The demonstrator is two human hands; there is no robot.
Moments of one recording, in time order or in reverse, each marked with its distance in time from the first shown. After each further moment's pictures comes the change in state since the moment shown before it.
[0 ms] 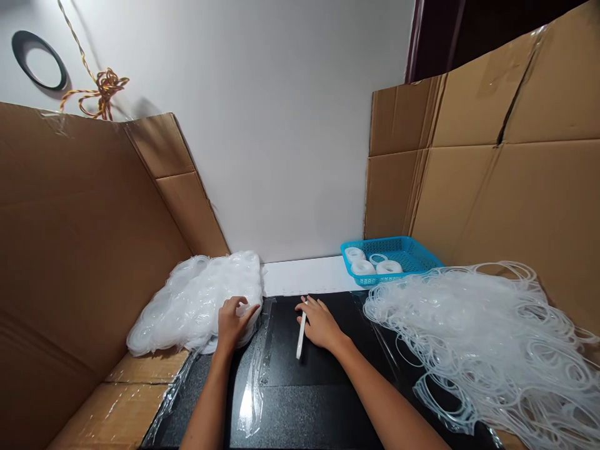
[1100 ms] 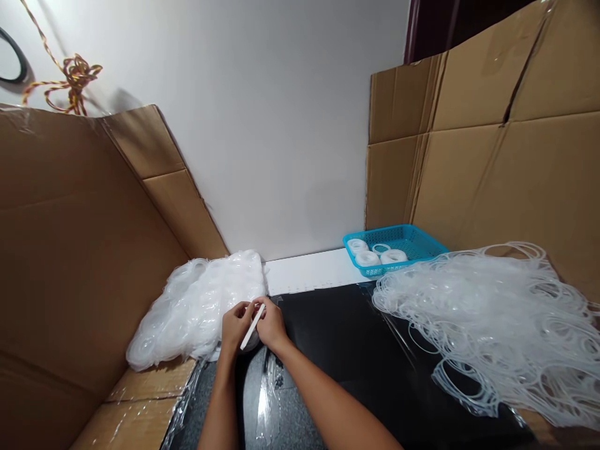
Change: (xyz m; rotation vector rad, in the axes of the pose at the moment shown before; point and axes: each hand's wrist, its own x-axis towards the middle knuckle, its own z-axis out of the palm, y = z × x) left_hand 0.007 0.002 -0.010 -0.253 -0.204 -0.254; right_hand 0.080 -0.108 0.116 0.786 0.340 0.069
